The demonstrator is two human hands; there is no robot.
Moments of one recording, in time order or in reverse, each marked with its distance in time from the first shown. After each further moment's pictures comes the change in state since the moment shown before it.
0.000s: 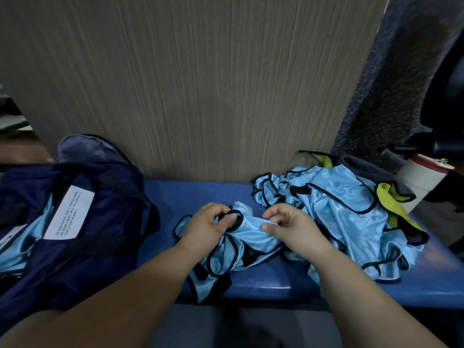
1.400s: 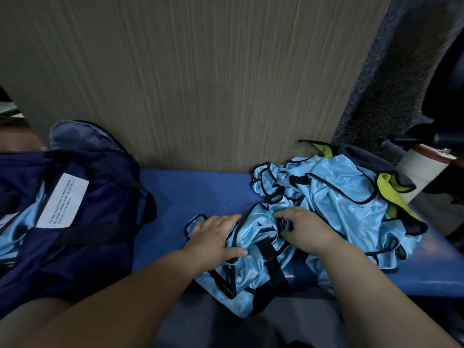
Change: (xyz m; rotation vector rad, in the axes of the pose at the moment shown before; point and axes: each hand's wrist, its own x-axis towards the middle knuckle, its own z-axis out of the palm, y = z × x) left_hand -0.020 -0.030 0.022 0.567 -0.450 0.072; right_hand 0.007 0.027 -0.025 -0.815 -0.142 0.101
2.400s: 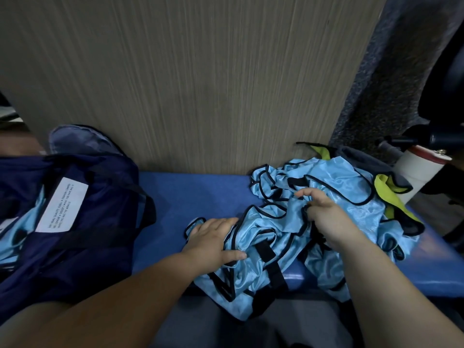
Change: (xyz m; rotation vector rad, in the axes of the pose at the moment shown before) left_hand -0.002 0.001 -0.002 0.024 -0.019 -0.046; right_hand -0.018 0.007 -0.029 0.854 0.203 0.202
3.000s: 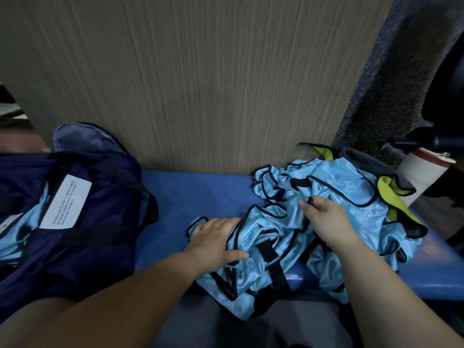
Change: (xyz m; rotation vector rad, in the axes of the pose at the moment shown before) left_hand 0.001 -0.001 0.000 0.004 -0.006 -0.001; right_hand 0.000 0.005 0.009 -0.122 0.139 -0.088
